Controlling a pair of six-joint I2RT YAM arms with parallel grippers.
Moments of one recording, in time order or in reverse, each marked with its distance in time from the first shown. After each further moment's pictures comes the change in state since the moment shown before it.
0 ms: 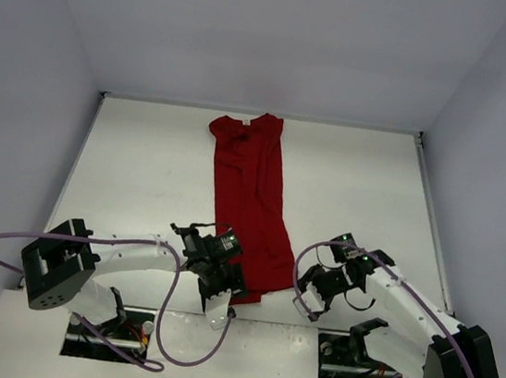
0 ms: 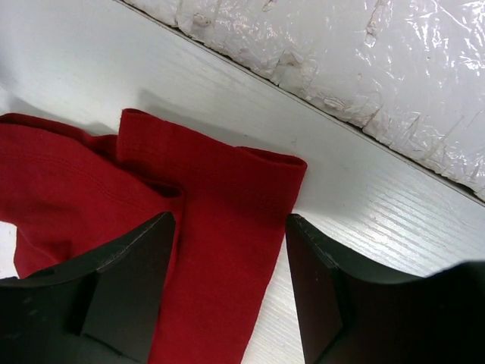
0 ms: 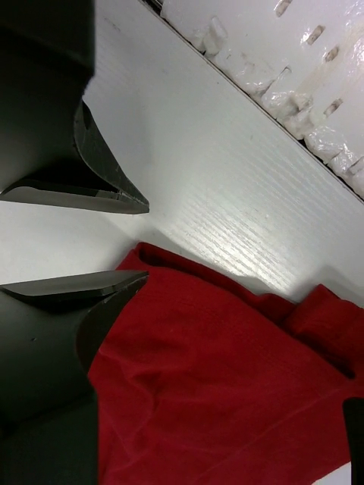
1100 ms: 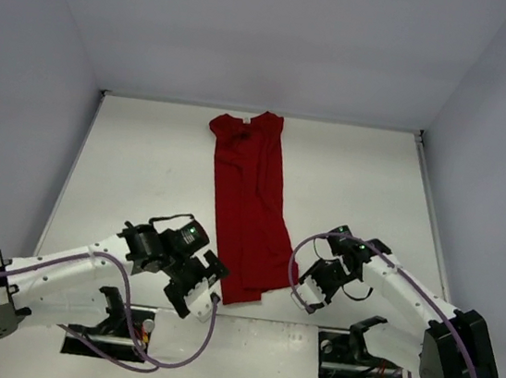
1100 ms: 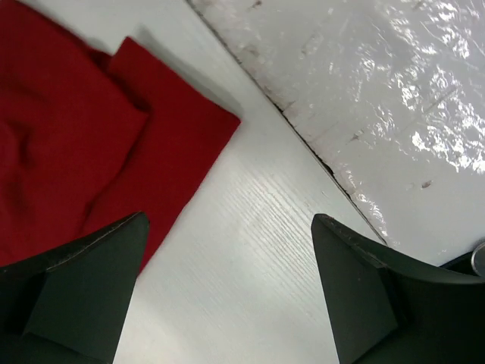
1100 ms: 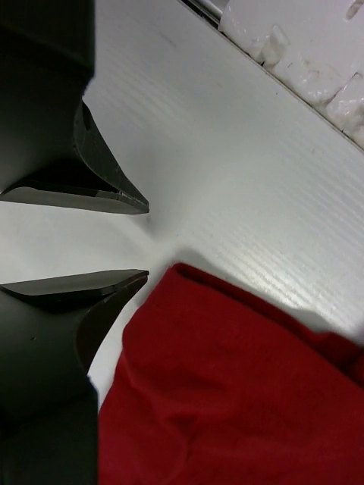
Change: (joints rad) left arm 0.072 -0.382 -0.067 -0.213 0.015 -0.352; right arm 0.011 0.077 0.072 -0.066 0.167 0.022
